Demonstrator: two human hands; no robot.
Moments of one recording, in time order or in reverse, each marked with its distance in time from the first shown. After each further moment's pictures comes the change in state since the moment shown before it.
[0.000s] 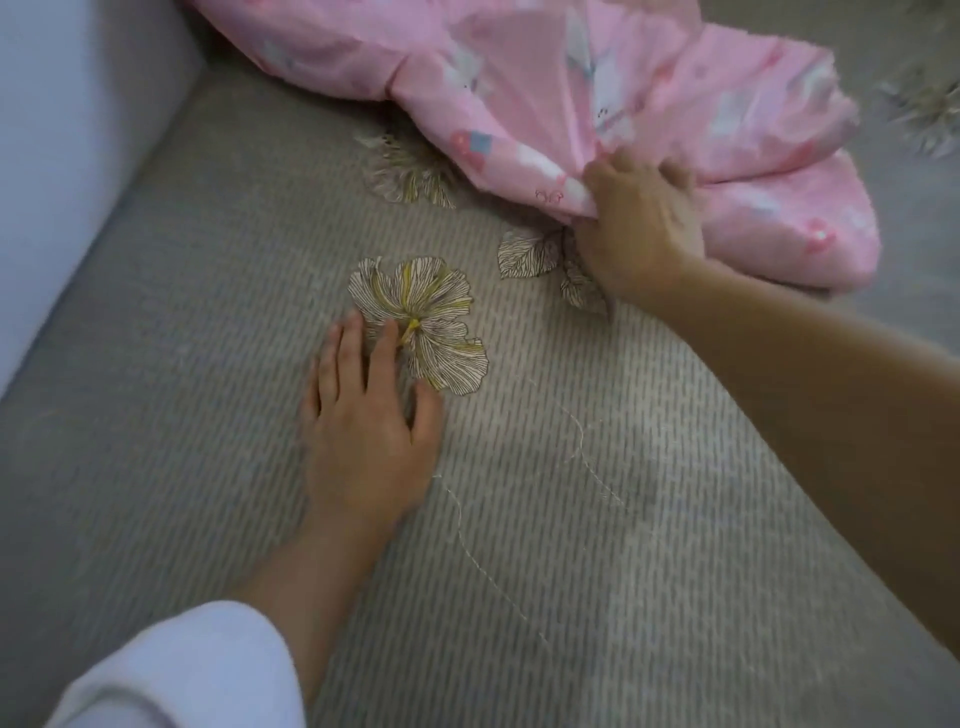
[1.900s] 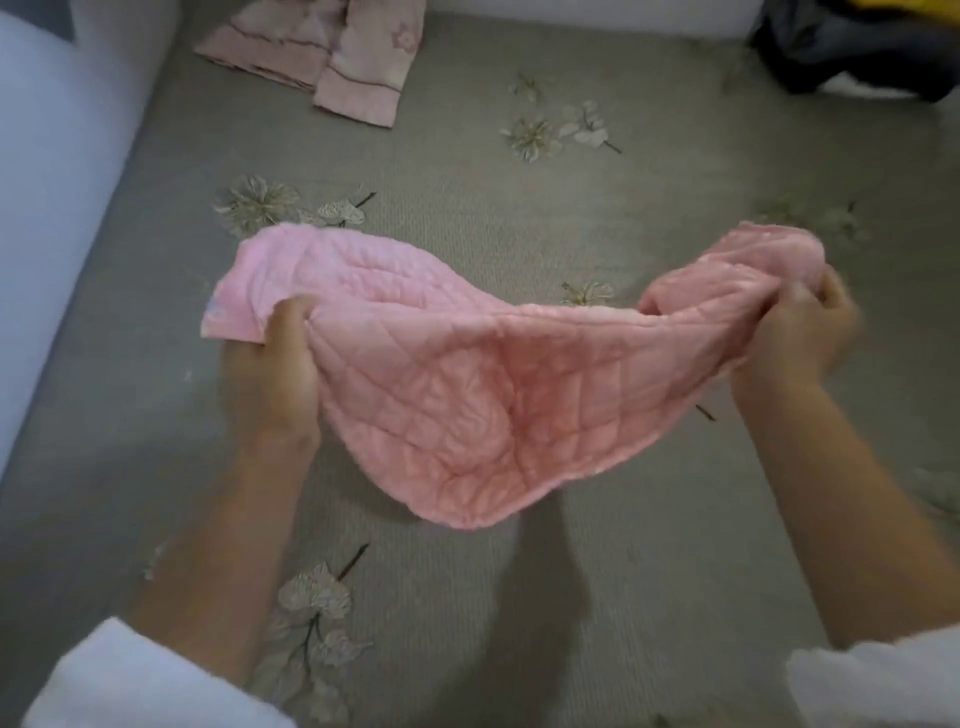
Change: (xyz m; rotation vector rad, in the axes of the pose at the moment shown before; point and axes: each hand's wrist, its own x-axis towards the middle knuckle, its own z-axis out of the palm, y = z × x) left_hand -0.213 0.196 -0.212 -1.085 0.135 -0.361; right_hand -0.435 0.177 -0.279 1.169 1.070 1.008
